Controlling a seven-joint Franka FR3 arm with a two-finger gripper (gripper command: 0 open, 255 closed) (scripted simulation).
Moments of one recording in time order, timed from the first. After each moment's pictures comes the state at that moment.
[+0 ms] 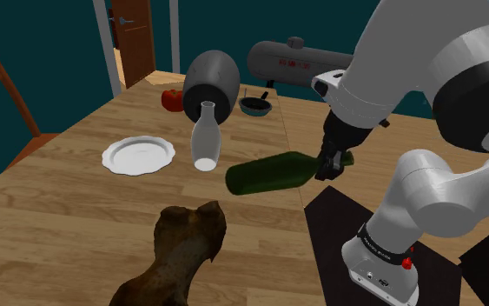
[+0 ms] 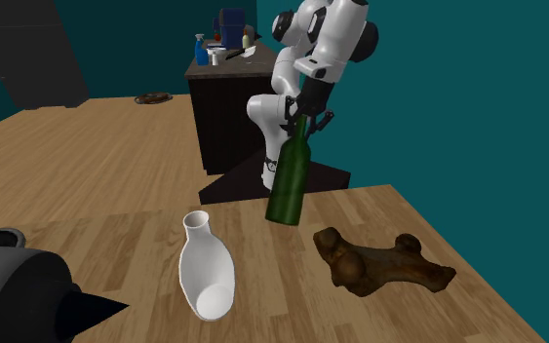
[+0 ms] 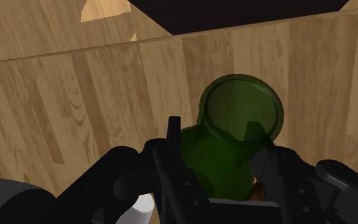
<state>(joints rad) 0.38 -0.98 0.46 -2.61 0.07 1.64 0.11</state>
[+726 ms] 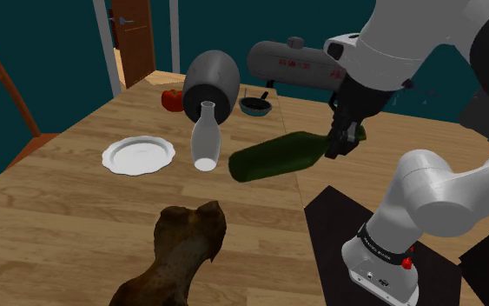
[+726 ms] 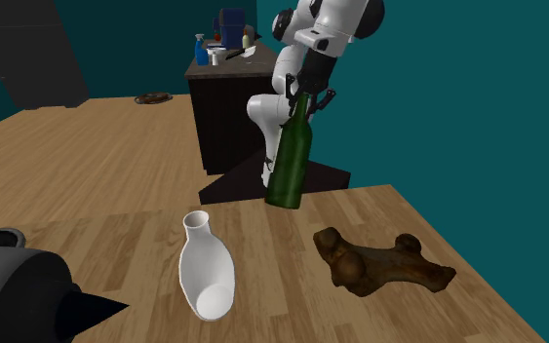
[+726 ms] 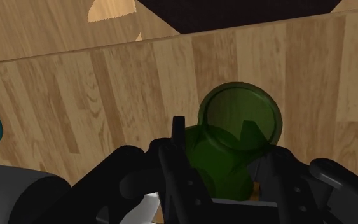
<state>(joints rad) 0.35 -0.96 0.43 -2.45 0.03 1.51 0.08</state>
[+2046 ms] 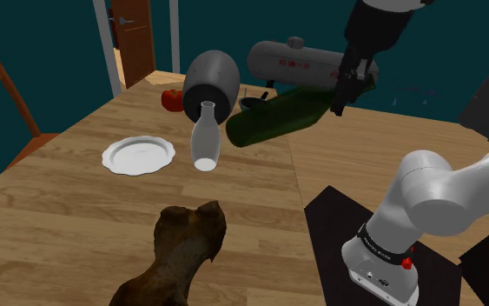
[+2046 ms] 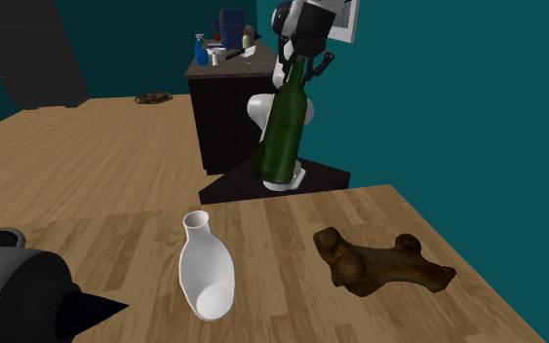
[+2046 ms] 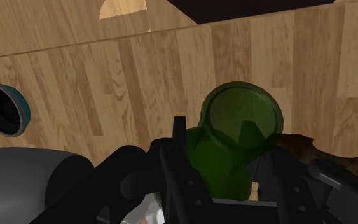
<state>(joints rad) 0.29 -0.82 0.37 -2.16 -0.05 1.37 0.02</state>
